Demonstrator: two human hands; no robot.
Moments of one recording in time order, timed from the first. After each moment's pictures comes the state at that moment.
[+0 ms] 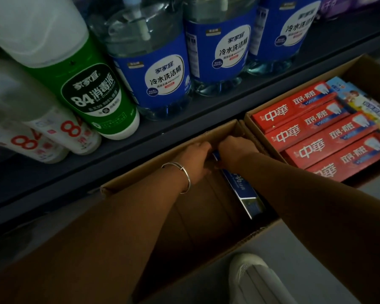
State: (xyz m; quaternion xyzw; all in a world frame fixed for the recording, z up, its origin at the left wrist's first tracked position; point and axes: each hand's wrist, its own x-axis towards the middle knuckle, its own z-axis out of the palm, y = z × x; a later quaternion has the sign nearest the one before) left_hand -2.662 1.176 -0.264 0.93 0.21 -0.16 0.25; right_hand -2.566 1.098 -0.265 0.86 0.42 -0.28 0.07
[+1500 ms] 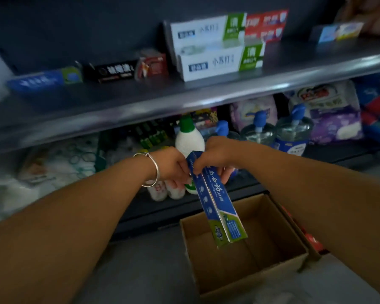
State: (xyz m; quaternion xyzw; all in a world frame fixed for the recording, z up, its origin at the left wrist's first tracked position) left_hand -2.820 1.227 0.038 0.87 0.34 -0.10 0.35; right_hand -2.694 1.144 0.047 0.78 0.44 -0.40 -0.19
